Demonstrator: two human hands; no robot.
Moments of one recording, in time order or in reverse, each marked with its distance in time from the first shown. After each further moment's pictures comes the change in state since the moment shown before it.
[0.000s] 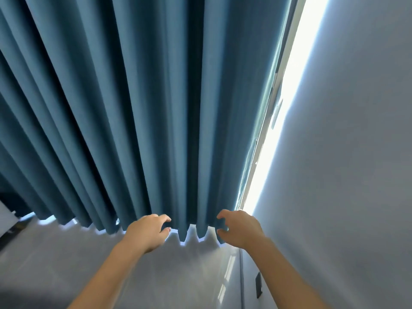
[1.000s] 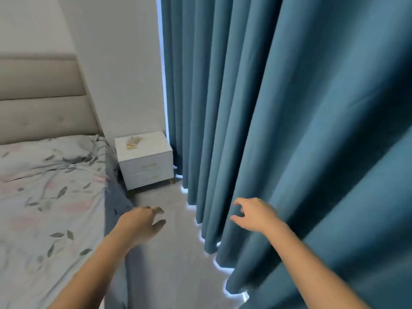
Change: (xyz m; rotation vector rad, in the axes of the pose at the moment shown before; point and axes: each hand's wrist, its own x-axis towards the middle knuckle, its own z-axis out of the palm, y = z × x) left_hand 0.147 -0.374 -0.095 -0.155 0.080 -0.956; right_hand 0.513 -0.402 0.010 -0.299 -0.242 -0.922
